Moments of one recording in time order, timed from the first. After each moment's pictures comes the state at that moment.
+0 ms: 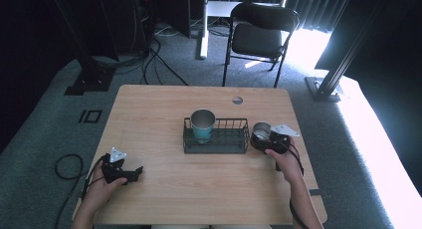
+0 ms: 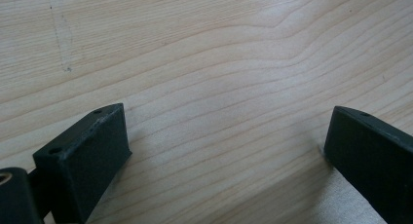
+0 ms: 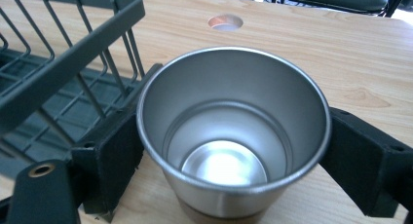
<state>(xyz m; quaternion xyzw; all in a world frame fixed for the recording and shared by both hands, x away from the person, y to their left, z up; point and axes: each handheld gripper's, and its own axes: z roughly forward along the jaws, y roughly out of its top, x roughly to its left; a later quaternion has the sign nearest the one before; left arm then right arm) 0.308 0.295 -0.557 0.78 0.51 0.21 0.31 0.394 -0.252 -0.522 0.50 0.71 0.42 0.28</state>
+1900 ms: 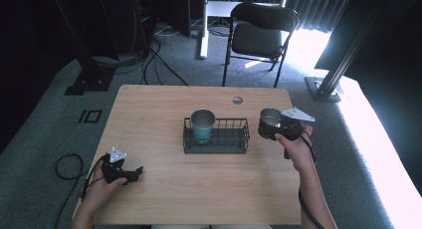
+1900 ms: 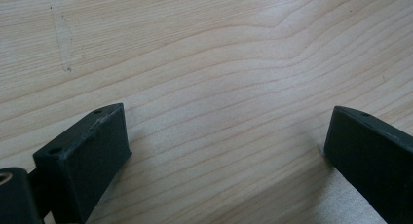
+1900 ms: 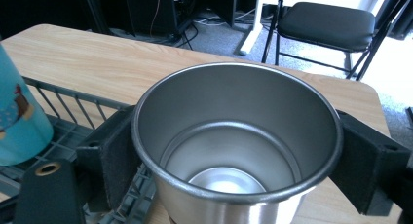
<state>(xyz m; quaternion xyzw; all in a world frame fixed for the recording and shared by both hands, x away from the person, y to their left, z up) 0.308 0.295 -0.557 0.78 0.51 0.21 0.31 0.391 -0.260 -0.436 0.48 0.70 0.44 0.29</state>
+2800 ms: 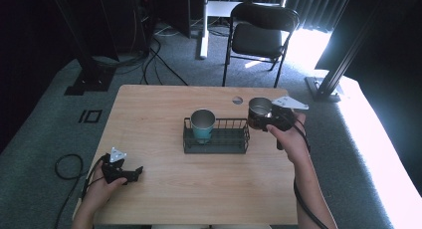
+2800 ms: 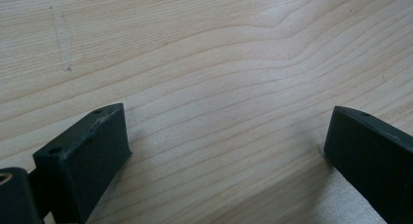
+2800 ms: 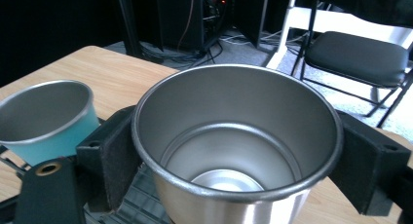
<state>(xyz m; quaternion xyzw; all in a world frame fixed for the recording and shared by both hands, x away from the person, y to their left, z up) 0.308 0.295 -0.557 0.78 0.51 0.21 0.31 0.391 -0.222 -0.389 0.43 0.71 0.47 0.28</state>
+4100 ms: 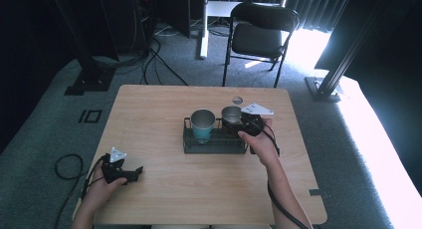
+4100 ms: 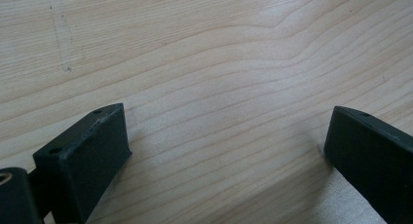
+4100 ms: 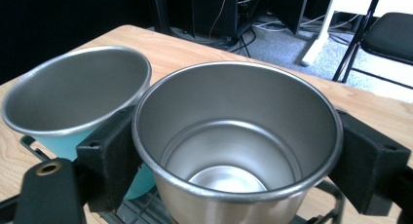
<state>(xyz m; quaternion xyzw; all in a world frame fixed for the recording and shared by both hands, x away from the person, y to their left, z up) 0.308 0.295 -0.557 0.78 0.51 0.21 0.31 0.407 -0.153 -0.442 0.41 0.74 0.48 0.23</state>
